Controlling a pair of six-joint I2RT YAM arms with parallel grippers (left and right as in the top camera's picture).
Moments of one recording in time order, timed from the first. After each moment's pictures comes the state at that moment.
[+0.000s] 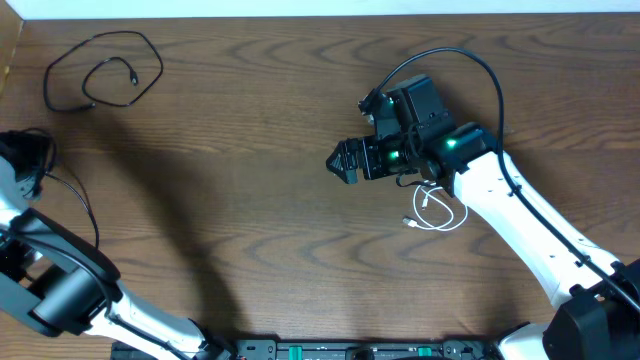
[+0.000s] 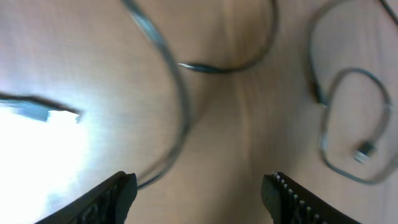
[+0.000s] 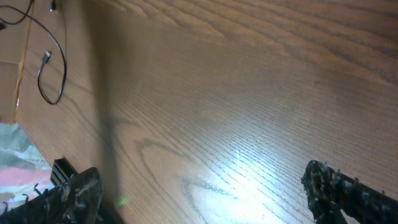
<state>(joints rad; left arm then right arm) 0.80 1.97 1.65 -0.79 0.07 -0.63 0.51 1.61 1.29 -0.64 -0.45 0.35</state>
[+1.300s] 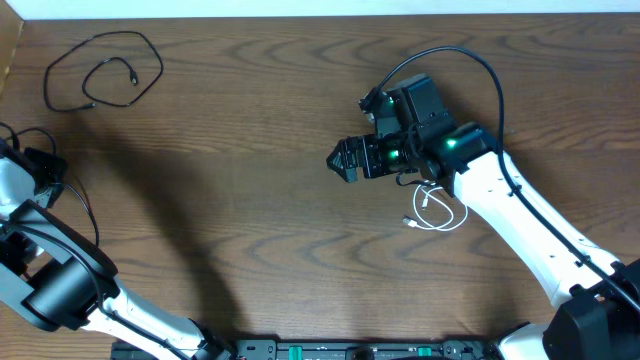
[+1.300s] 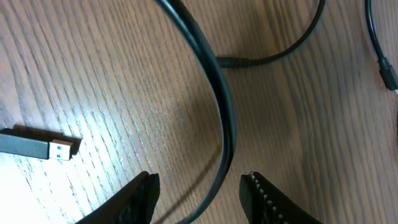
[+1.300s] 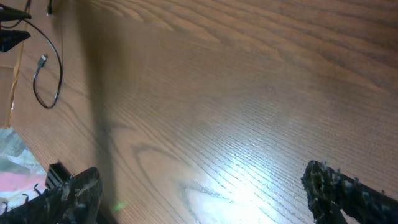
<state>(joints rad) 0.80 2.01 1.48 -0.59 0.05 -0.48 0.51 1.61 1.29 -0.63 -0.43 0.35</state>
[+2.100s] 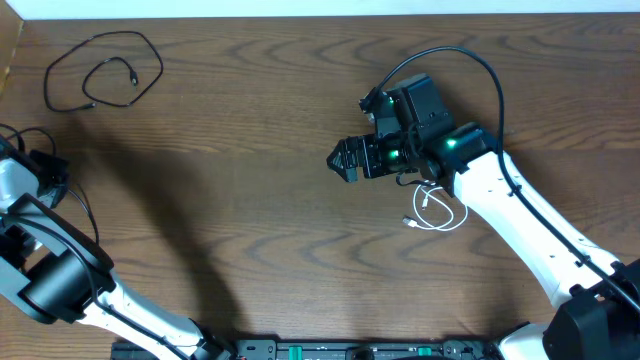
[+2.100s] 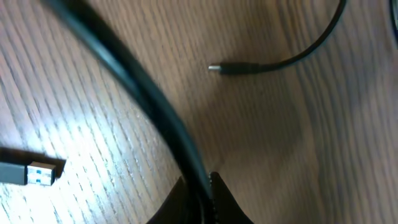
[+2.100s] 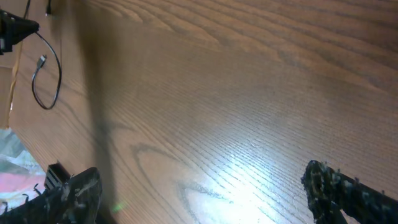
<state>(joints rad) 0.80 2.07 1.48 -0.54 0.04 -0.47 0.51 1.61 1.29 -0.63 -0.43 0.35</state>
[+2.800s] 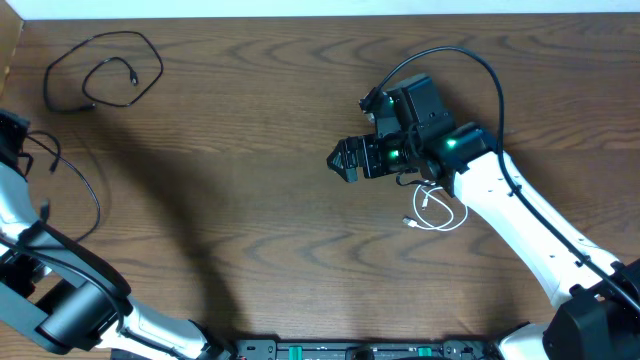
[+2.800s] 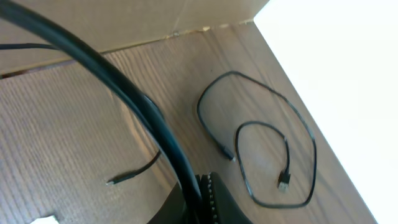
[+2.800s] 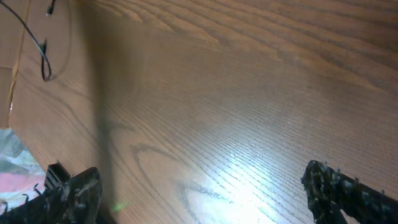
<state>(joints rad) 0.80 1.87 1.47 -0.26 0.20 -0.45 0.51 1.61 1.29 -0.63 -0.43 0.35</state>
